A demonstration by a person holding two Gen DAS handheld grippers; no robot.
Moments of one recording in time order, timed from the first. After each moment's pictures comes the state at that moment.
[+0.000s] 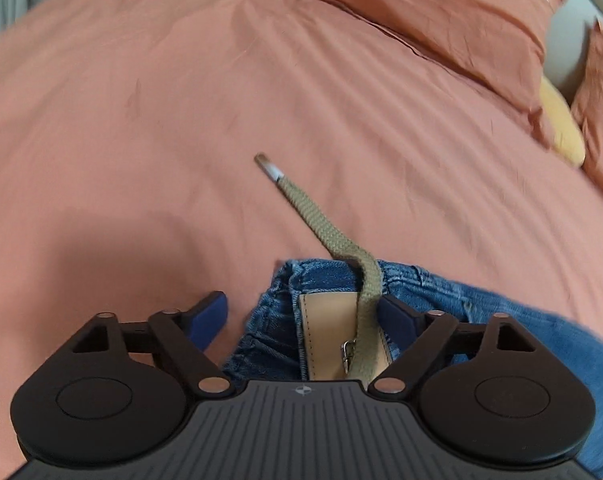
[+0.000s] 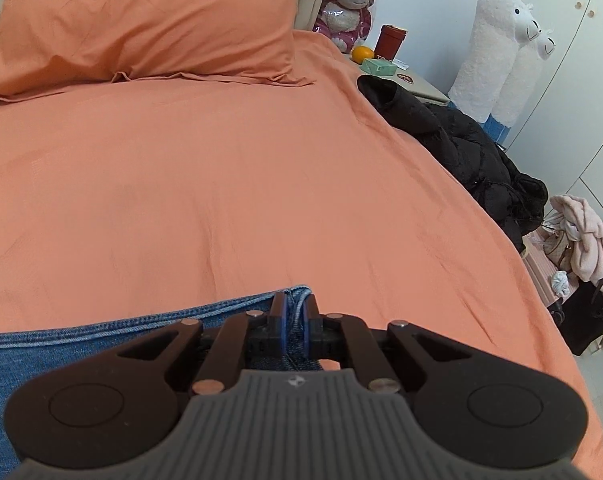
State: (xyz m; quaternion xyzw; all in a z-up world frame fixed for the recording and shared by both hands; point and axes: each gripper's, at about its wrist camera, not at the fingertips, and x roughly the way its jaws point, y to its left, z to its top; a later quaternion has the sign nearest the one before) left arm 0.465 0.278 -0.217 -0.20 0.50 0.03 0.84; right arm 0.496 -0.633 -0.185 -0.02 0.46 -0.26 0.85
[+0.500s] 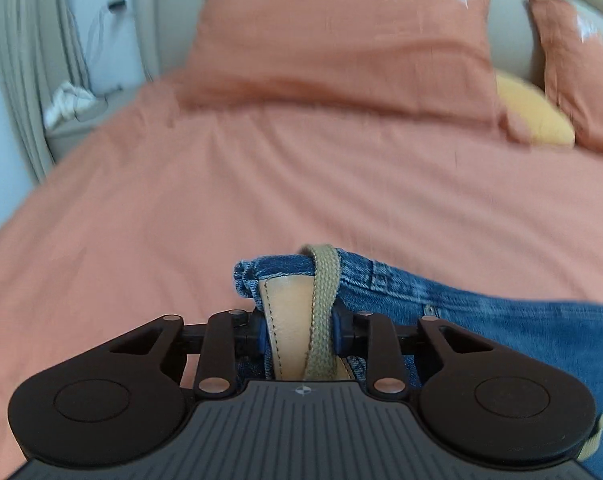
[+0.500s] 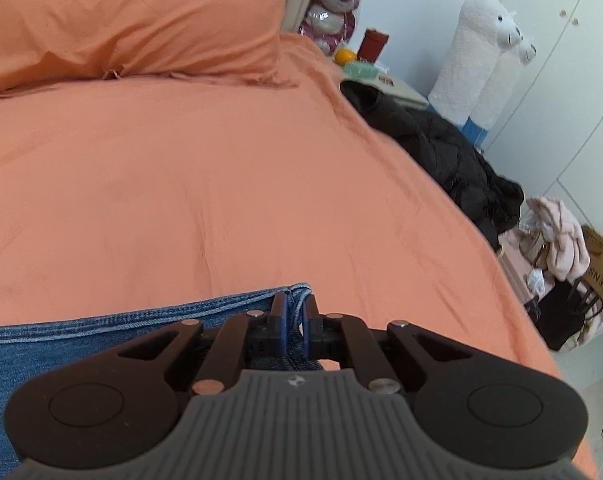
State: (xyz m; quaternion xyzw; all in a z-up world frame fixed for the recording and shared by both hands) left arm 0.431 0.187 -0.142 -0.01 0.38 0.09 0.92; right arm 0.488 -0.614 -0.165 -0.04 0.45 -0.28 0.85
